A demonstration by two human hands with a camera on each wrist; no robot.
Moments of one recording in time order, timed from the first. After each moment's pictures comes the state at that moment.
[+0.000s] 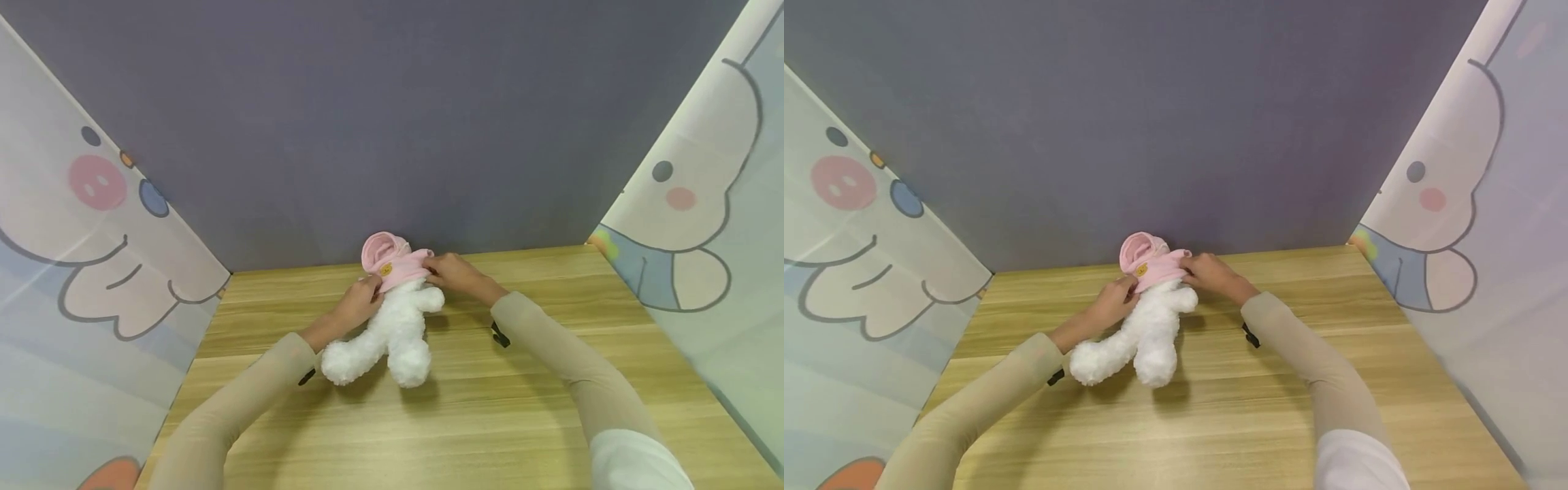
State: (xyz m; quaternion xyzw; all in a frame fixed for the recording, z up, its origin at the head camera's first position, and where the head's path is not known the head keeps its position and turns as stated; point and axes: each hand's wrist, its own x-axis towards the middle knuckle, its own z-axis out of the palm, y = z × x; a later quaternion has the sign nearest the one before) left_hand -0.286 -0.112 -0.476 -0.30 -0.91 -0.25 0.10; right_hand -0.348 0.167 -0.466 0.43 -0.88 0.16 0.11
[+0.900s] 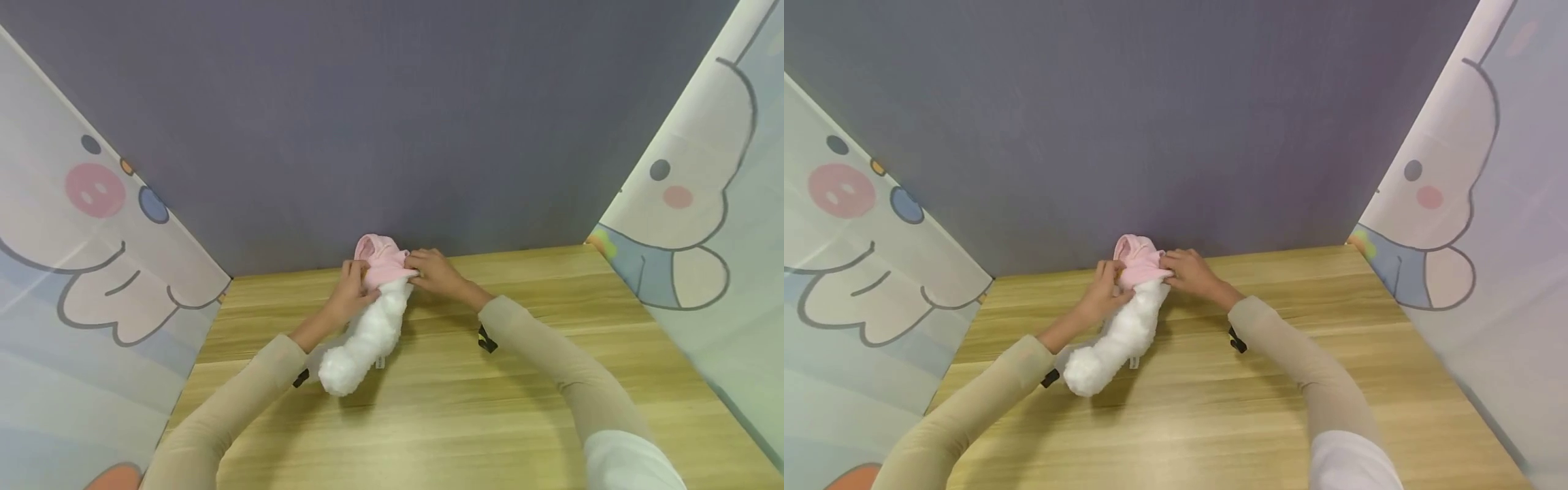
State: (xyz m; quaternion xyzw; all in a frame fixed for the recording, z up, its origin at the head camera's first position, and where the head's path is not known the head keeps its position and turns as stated) left_hand -0.289 -0.128 -0.450 -0.24 -0.92 -0.31 0.08; right_hand -0.340 0.129 -0.463 0.43 -0.85 0.20 0.23
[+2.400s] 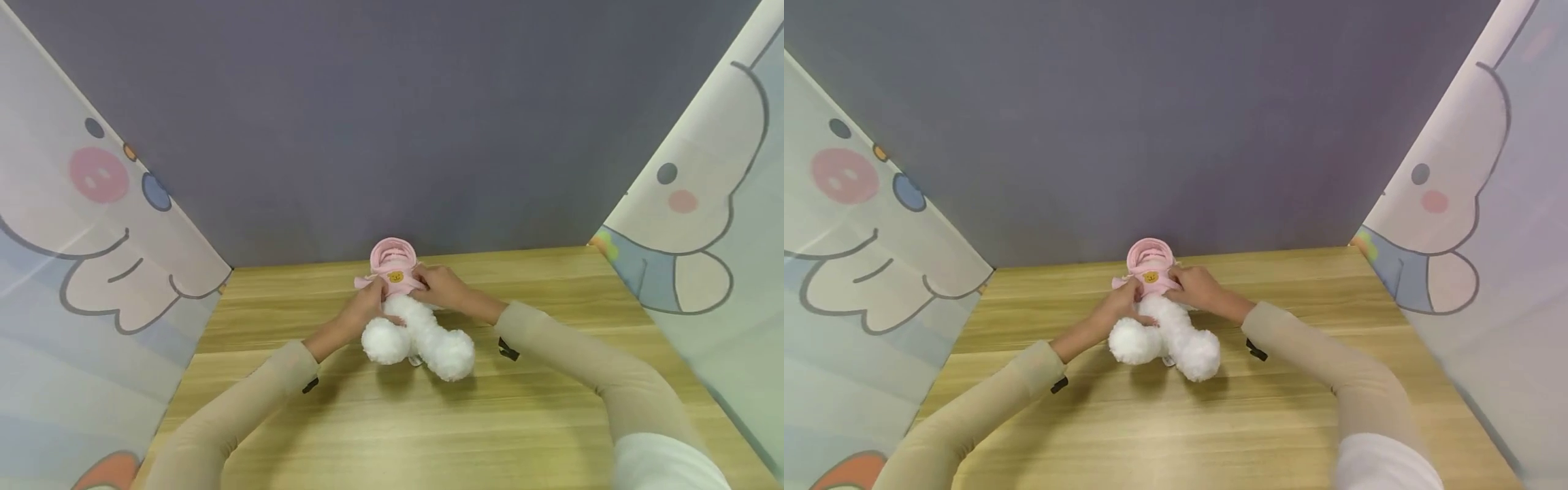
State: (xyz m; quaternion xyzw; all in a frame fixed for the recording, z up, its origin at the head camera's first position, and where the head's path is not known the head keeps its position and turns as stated) left_hand -0.261 -0.101 -0.467 -0.22 -0.93 -0.31 -0.01; right_hand -0.304 0.128 -0.462 0.37 -0.90 0.22 0.09
